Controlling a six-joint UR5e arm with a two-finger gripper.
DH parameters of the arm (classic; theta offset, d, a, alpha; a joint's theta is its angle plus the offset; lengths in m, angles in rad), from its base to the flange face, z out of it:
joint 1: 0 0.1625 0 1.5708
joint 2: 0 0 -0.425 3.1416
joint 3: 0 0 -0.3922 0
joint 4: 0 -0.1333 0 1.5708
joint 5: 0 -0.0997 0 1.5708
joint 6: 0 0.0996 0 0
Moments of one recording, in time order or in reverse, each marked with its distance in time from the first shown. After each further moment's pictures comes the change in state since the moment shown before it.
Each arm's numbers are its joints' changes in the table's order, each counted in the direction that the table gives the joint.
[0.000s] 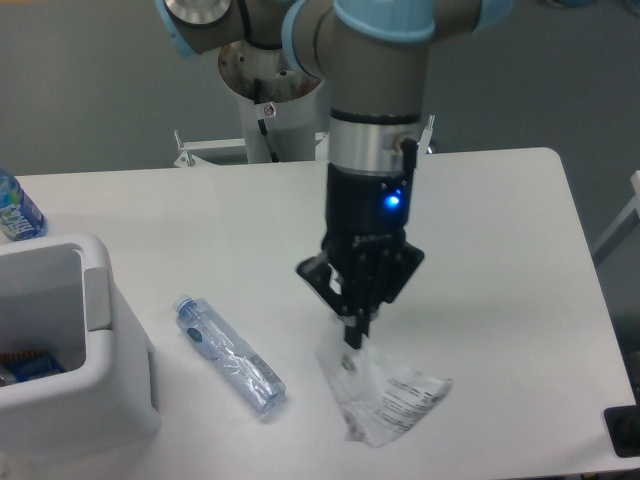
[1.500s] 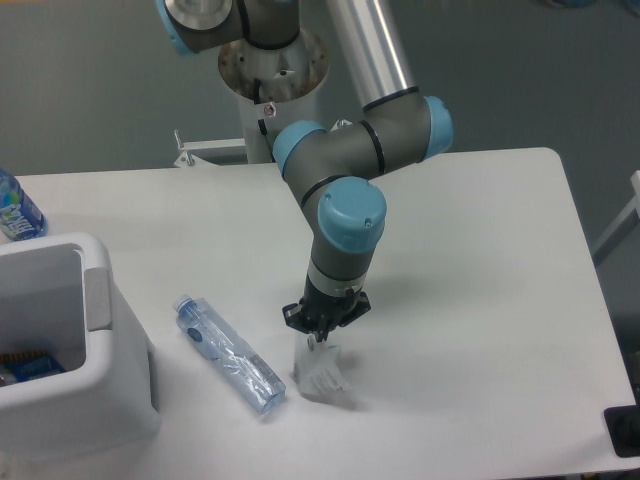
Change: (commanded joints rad) arm 0.040 -0.152 0.293 0.035 -0.192 0.373
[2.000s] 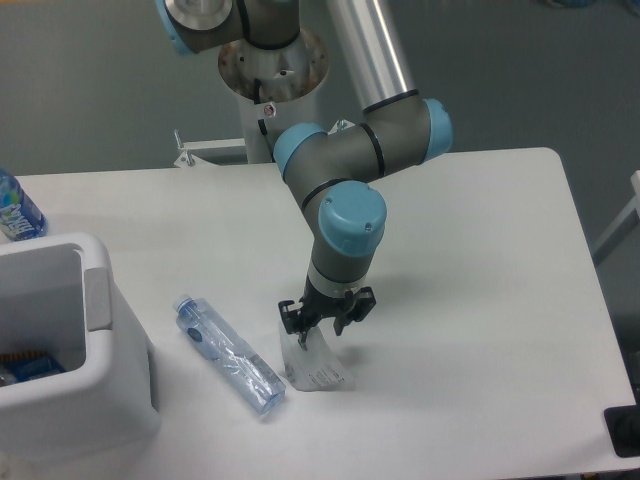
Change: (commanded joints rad) arm -0.003 -0.040 0.106 0.006 -0.008 -0.003
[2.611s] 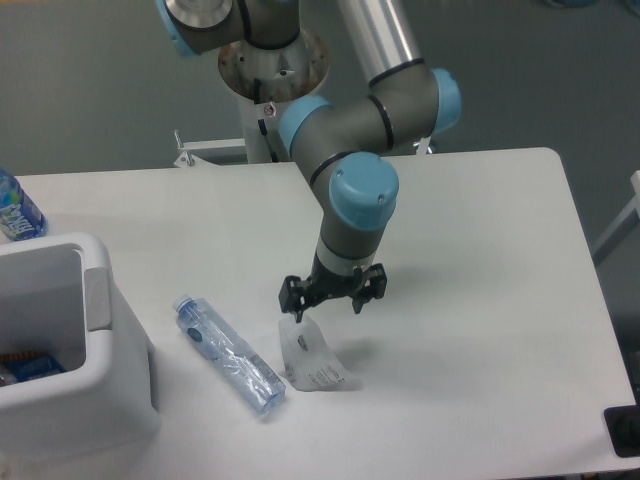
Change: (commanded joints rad) arm 0.003 0.009 0.005 0.015 0.002 0.048
